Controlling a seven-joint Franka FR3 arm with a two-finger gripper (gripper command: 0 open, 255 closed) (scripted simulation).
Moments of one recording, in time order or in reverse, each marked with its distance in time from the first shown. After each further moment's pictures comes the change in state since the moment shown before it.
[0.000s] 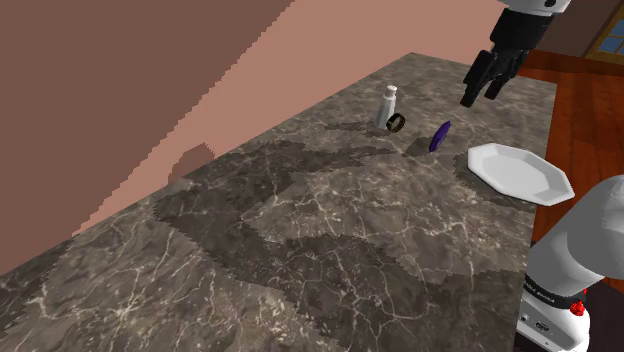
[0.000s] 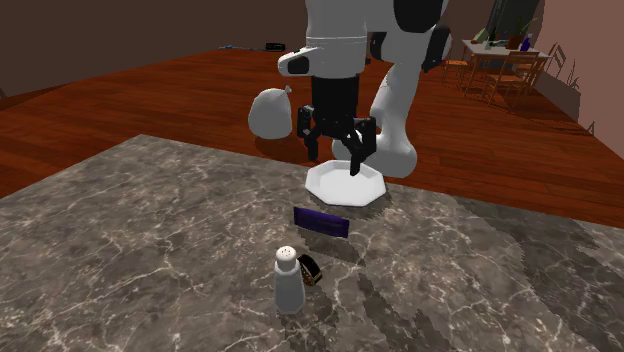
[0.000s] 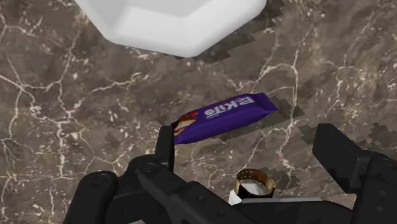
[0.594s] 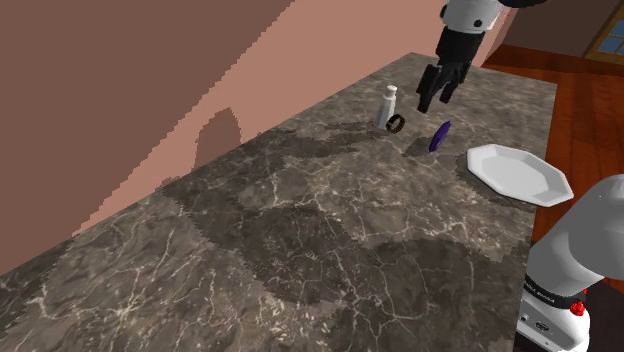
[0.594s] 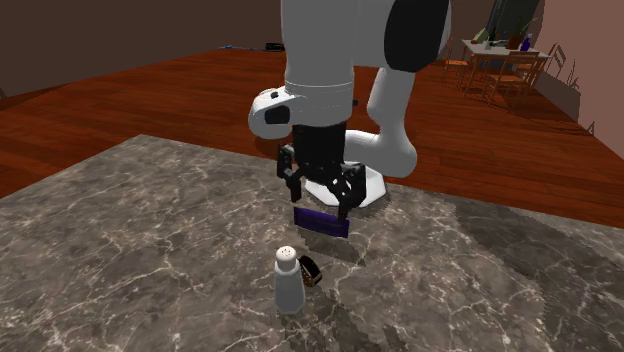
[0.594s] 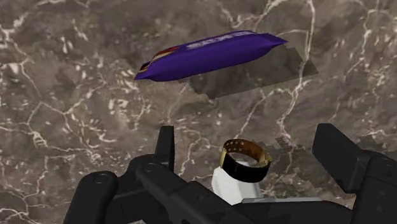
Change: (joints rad) arm 0.024 0.253 0.032 0.070 -0.017 0.160 -0.044
